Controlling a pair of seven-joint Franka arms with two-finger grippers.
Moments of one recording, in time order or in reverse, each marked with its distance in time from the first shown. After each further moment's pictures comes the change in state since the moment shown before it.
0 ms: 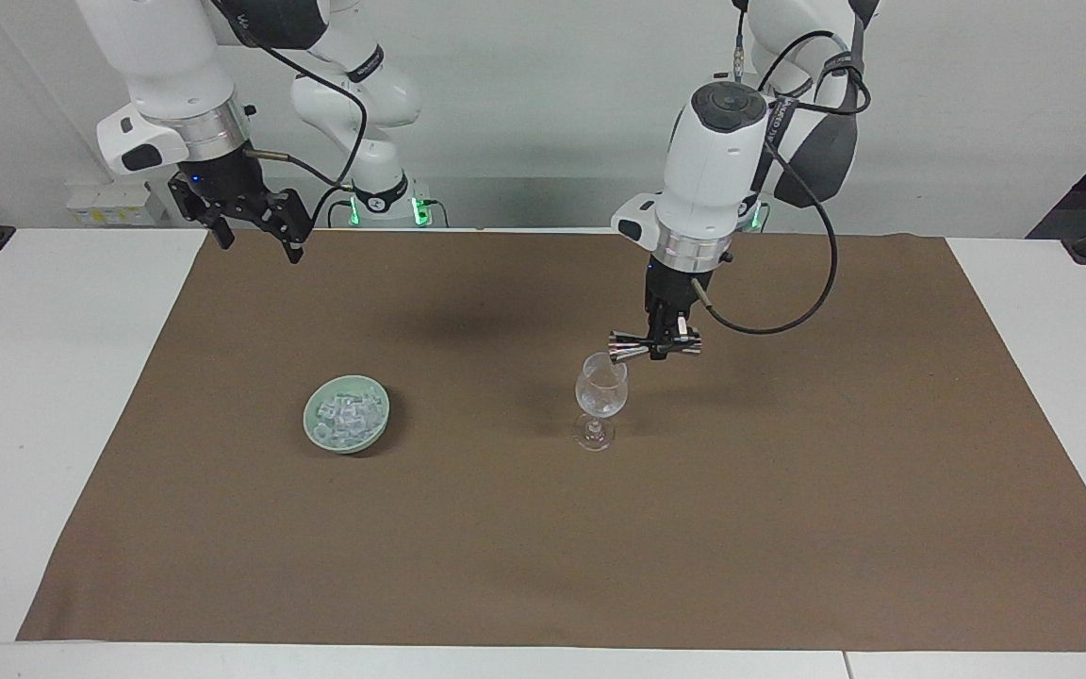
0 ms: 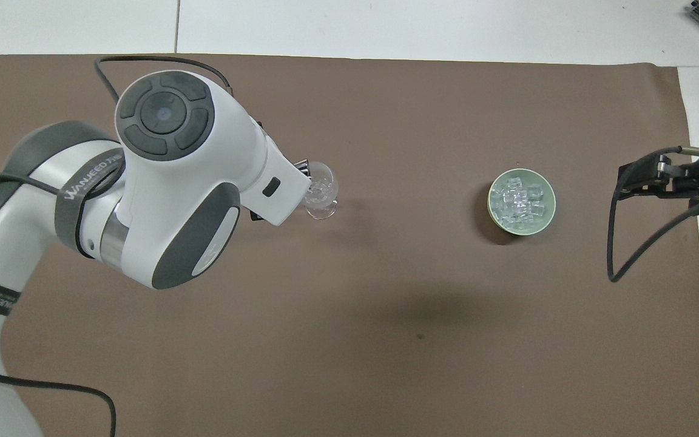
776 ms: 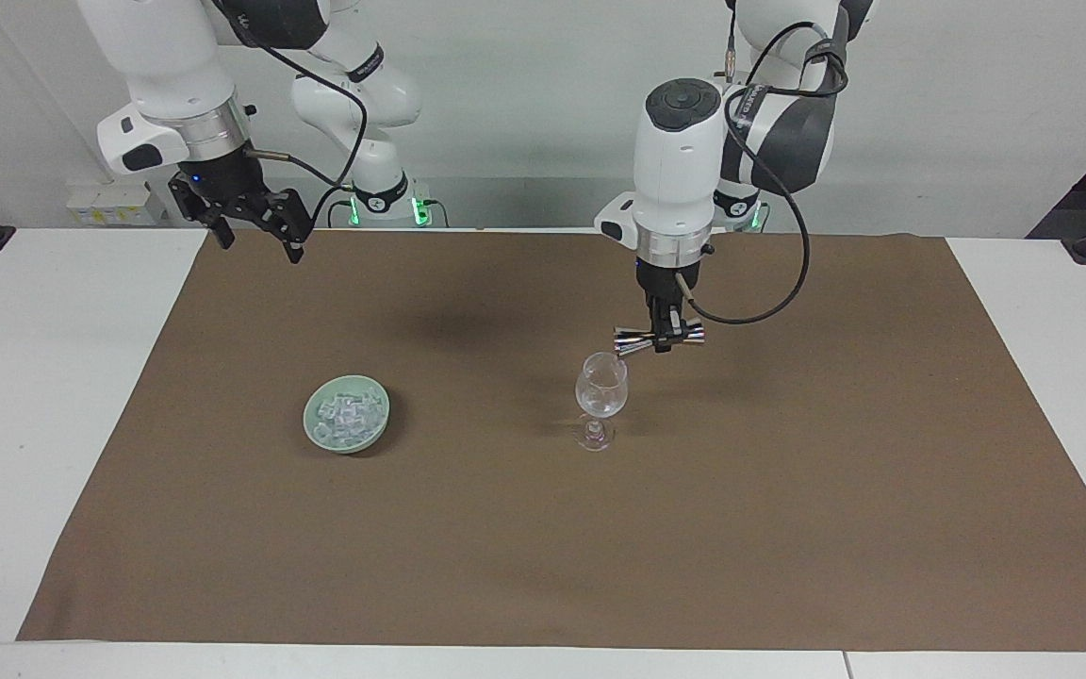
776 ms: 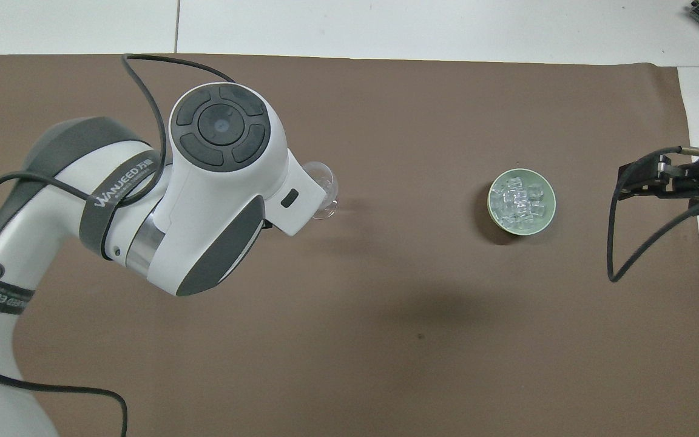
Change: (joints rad) left arm -0.032 0.033 0.000 0.061 0.102 -0.109 -0.054; right arm 0.001 0.000 0.002 0.000 0.000 -0.001 0.000
